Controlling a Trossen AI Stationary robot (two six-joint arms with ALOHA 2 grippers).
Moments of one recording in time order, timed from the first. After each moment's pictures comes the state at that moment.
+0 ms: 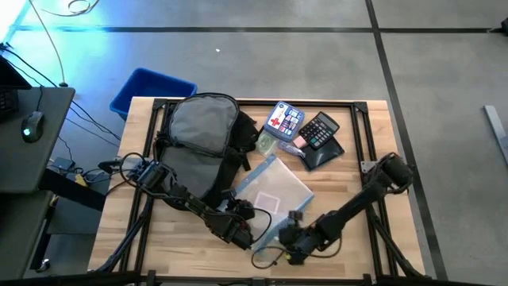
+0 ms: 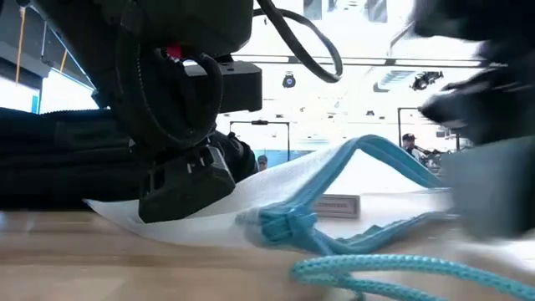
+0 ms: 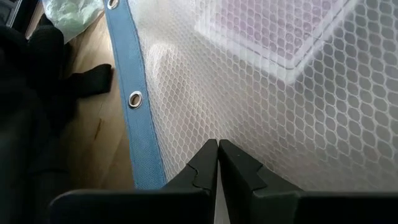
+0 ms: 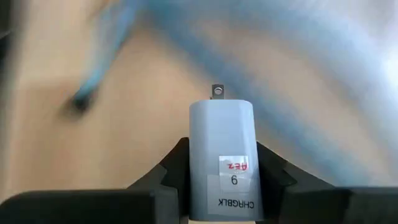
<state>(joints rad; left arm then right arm) -0.53 2.23 1.44 -0.86 -0.79 -0.81 0.71 1.93 1.14 -0.34 0.26 0.68</state>
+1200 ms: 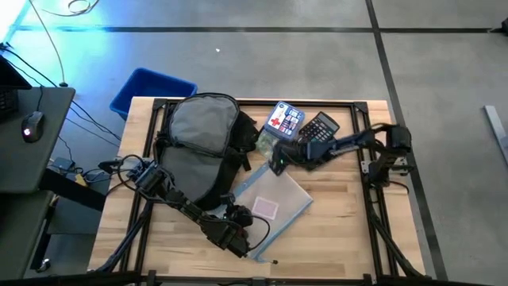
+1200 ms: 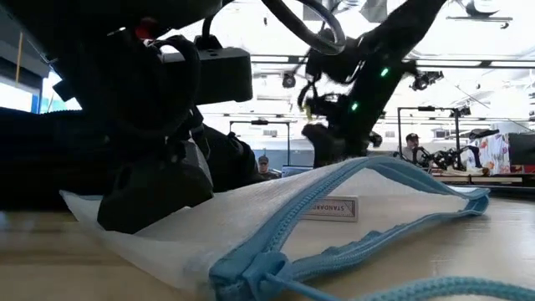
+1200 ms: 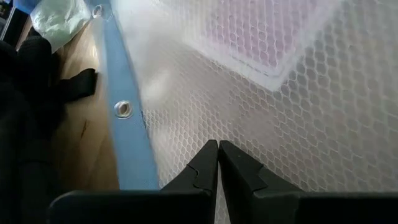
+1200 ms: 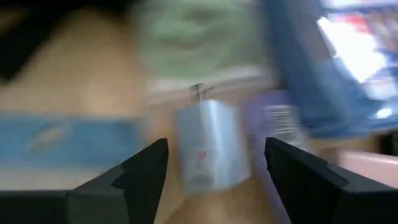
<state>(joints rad) -0.59 2.23 1.44 -0.82 -0.79 -0.80 0.00 1.76 0.95 -0.29 0.47 0.52</state>
